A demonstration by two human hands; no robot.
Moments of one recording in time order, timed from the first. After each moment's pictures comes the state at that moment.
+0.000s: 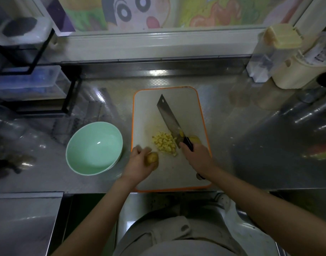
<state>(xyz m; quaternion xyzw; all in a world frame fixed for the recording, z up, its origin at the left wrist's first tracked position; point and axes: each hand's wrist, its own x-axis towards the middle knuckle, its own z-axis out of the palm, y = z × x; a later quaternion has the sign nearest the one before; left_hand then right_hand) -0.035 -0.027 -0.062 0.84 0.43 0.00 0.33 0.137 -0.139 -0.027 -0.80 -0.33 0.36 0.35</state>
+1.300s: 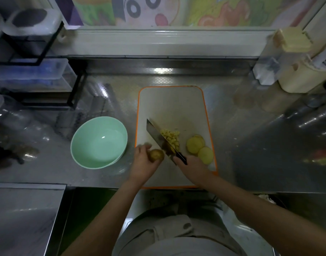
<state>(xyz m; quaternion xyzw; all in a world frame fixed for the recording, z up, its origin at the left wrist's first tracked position) -0.032 -0.042 -0.074 0.77 0.50 0.11 0.39 0.111 -0.148 -0.046 -0.80 -0.39 0.40 0.22</state>
